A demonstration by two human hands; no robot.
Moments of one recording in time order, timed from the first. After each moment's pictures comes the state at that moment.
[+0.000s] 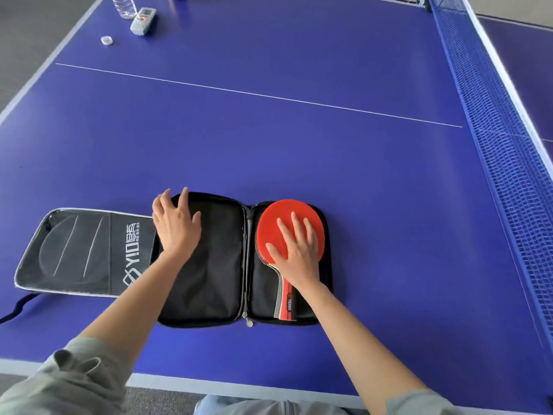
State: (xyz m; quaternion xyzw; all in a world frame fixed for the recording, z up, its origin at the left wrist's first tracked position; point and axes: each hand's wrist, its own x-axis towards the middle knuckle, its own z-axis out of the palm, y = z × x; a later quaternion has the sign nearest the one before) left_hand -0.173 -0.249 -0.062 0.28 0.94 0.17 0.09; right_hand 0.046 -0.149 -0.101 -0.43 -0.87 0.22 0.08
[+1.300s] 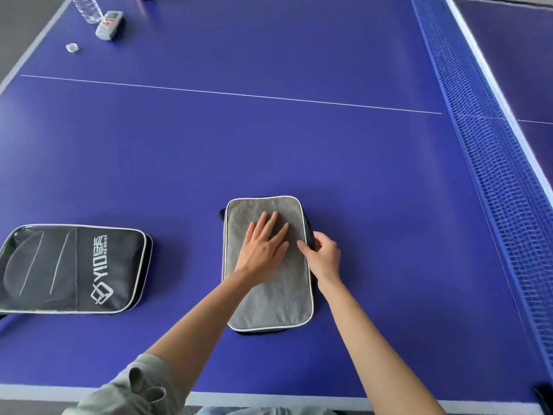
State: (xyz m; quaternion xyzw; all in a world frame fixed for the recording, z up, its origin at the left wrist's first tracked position) left_hand -0.017 -0.170 -0.090 0.59 0.77 0.10 0.21; right_hand 0.115 -0.100 -0.078 -0.60 -0.60 0.48 0.20
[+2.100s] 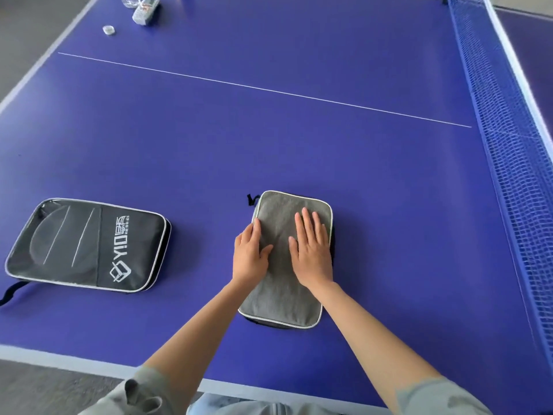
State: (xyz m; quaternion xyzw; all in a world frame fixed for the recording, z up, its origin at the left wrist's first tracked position) left_hand -0.028 -0.210 -0.097 0.36 0.84 0.31 0.26; right_hand 0.088 -0.113 -0.111 -0.39 -0.91 0.14 0.03
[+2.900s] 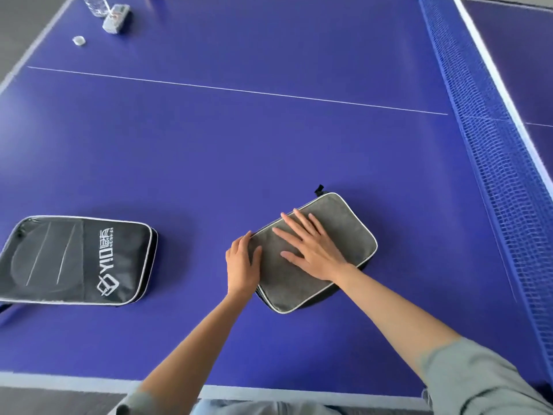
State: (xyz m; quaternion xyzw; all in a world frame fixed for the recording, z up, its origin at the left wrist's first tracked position) left_hand -0.008 -0.217 -0.098 0.27 0.84 0.38 0.28; right_hand 0.120 -0.071 -0.102 -0.18 -0.98 0.06 -0.05
